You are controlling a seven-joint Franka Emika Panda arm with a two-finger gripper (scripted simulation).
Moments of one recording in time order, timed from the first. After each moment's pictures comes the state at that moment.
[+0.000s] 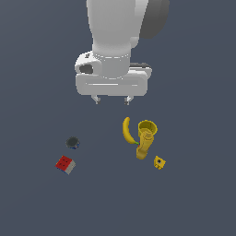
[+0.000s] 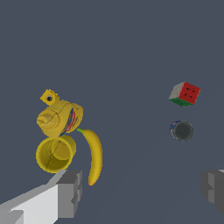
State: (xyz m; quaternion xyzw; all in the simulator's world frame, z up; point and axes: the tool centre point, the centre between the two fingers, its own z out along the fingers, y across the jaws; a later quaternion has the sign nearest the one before) arm 0.013 -0.018 0.328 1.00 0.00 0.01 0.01
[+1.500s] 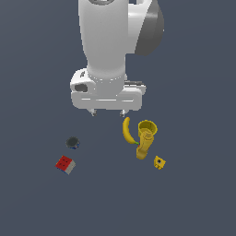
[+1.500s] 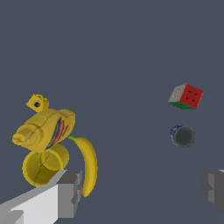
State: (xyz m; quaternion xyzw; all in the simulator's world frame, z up) arm 0.039 -0.032 0.298 1.00 -0.01 0.00 0.02
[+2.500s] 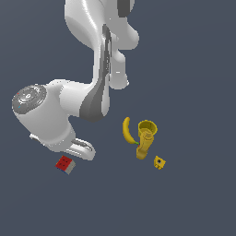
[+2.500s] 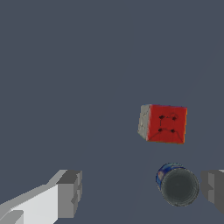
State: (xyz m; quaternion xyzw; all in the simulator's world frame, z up) arm 0.118 -0.177 0.157 0.99 -0.16 0.00 0.00
